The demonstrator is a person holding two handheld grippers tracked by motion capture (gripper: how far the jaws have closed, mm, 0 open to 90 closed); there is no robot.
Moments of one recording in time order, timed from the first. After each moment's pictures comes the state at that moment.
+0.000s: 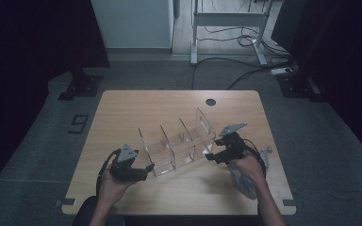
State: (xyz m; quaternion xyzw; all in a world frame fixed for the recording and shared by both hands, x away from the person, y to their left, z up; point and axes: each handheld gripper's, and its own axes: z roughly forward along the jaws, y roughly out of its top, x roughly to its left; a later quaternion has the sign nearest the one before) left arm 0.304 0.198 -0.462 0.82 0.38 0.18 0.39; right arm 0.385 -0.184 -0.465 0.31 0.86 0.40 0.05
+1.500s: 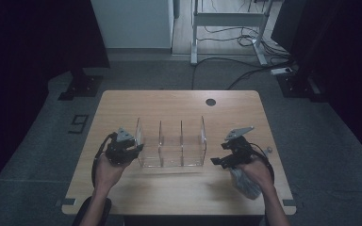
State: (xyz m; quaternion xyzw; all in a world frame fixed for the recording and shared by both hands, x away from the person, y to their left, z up) left arm 0.345 0.210 -0.437 0.81 0.43 0.21 0.34; right arm 0.363 -0.207 -0.454 0.32 0.87 0.38 0.07
